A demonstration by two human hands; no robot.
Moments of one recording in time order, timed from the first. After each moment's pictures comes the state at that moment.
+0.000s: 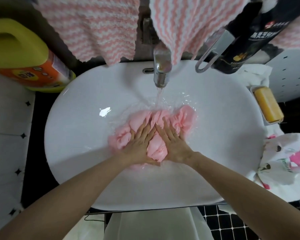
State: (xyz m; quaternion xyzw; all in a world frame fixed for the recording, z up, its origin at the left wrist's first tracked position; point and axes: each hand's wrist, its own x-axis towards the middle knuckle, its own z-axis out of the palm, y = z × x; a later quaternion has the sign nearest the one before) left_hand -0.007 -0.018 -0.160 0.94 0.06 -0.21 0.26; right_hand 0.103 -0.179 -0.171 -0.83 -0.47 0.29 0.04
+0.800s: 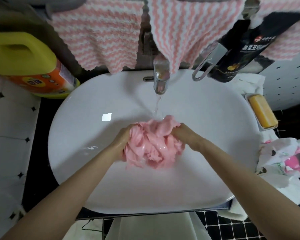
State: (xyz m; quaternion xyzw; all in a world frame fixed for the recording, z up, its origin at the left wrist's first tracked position) left_hand 0.016 0.008 -0.079 0.44 0.46 -0.15 0.76; right_hand 0.147 -0.156 -0.084 -0.77 -0.12 0.52 0.36
